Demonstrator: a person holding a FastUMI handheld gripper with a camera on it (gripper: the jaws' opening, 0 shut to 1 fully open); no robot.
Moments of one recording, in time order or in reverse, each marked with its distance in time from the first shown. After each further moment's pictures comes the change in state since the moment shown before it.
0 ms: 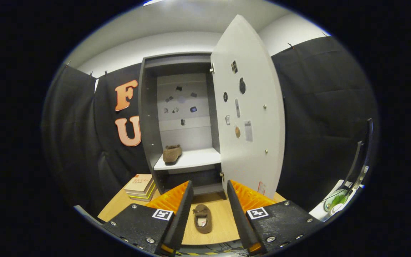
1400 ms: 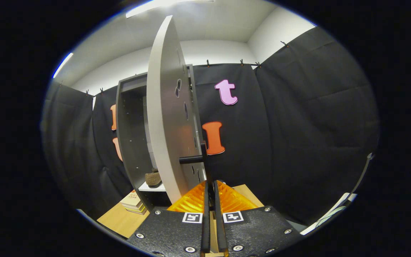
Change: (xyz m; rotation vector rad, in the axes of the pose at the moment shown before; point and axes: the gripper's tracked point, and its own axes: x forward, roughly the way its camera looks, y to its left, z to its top) arm 0.053 -0.142 0.102 0.069 -0.140 0.060
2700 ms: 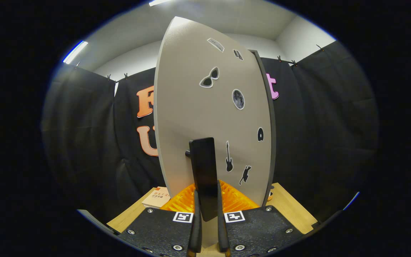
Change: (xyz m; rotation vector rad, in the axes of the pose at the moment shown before) arm 0.031 0.199 -0.028 -0.078 0.055 0.157
